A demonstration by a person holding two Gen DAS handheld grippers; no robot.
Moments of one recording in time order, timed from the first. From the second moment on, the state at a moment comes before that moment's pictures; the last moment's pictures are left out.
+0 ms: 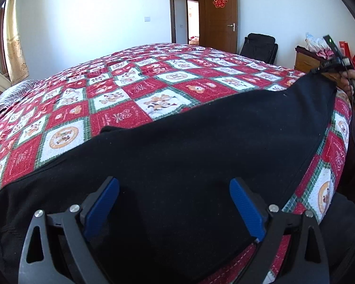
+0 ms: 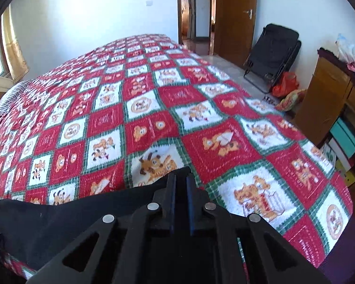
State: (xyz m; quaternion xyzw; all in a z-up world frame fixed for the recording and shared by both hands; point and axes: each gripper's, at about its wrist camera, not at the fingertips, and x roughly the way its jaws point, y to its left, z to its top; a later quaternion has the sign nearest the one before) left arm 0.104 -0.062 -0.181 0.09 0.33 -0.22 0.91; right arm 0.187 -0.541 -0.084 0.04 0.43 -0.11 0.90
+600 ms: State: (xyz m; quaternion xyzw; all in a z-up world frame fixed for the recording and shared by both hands) left arm 0.064 -0.101 -0.147 0.11 0.27 -0.30 0.91; right arm 0.074 -0.563 -0.055 0.18 0.42 -0.12 0.88
